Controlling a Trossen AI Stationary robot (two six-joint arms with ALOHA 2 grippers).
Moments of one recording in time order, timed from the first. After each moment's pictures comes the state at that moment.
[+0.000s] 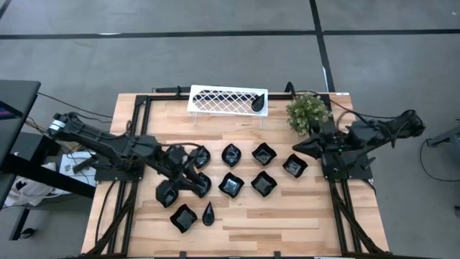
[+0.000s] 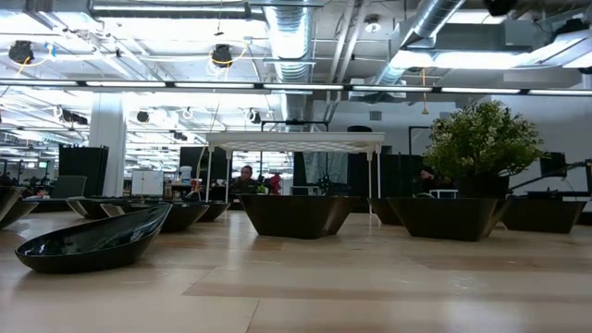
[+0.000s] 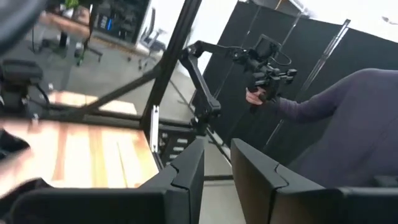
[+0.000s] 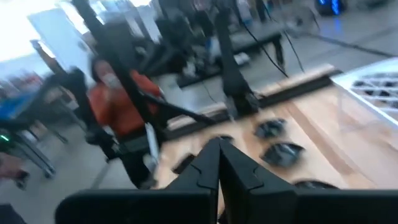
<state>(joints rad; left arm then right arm) -0.35 1.25 0.87 0.20 0.20 -0.38 0.38 0.53 0.73 -0.26 0.31 0.41</state>
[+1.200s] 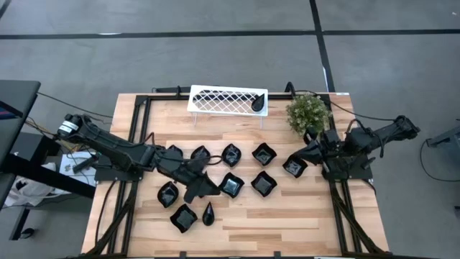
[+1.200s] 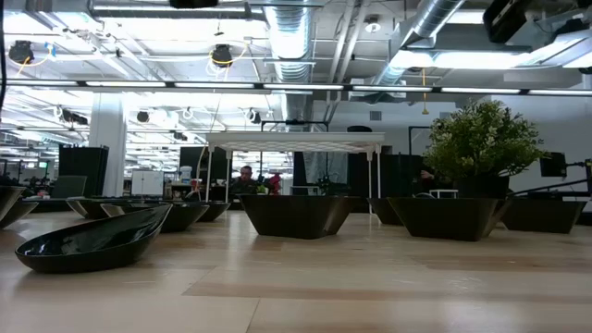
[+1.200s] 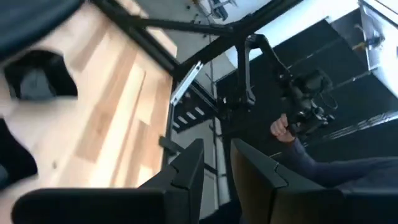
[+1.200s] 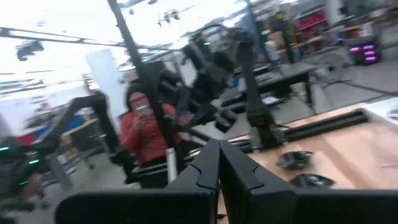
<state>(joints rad) -0.38 1.45 0.92 0.13 0.05 -0.92 0.39 0.32 0.39 0.12 0.24 0.30</state>
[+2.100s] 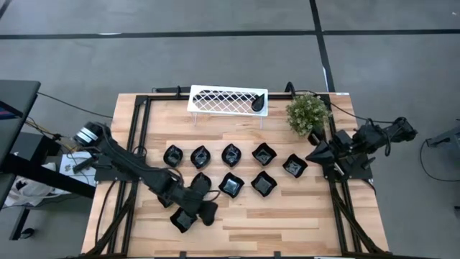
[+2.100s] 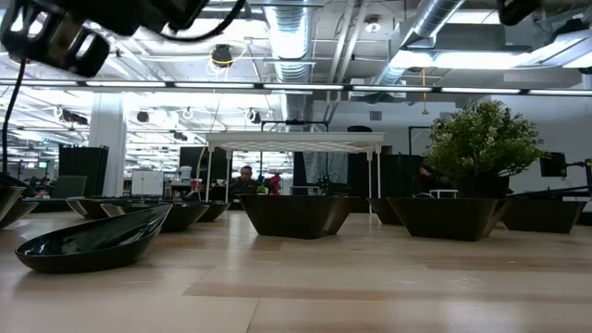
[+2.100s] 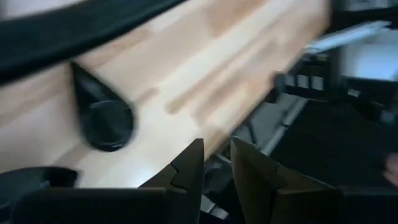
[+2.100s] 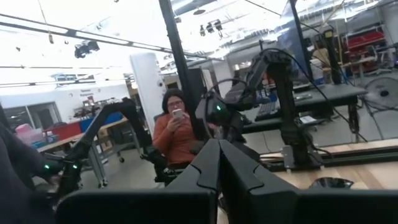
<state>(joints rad) -0.57 1.73 1.04 -0.26 -0.08 -1.56 0.39 0.25 0.39 0.11 0.09 0.23</state>
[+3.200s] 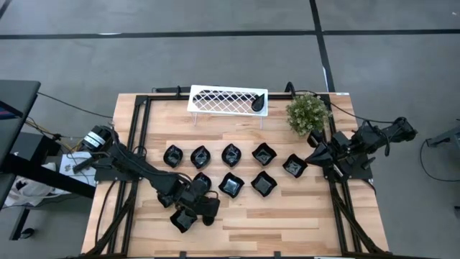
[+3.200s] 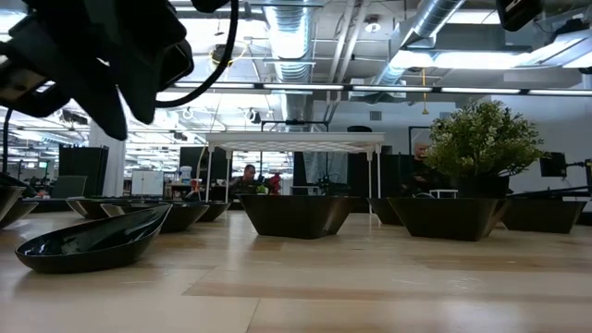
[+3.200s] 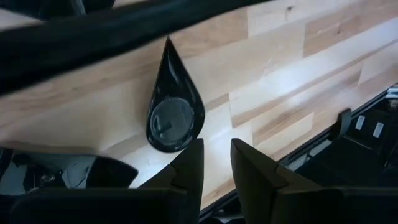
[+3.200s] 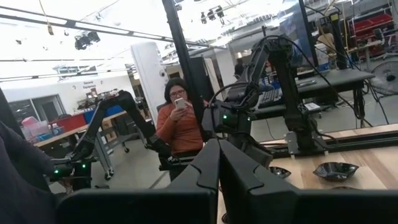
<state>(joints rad) -0.55 1.83 1.04 -0.37 -0.02 -1.79 0.39 0.26 0.39 0.06 0.08 0.26</state>
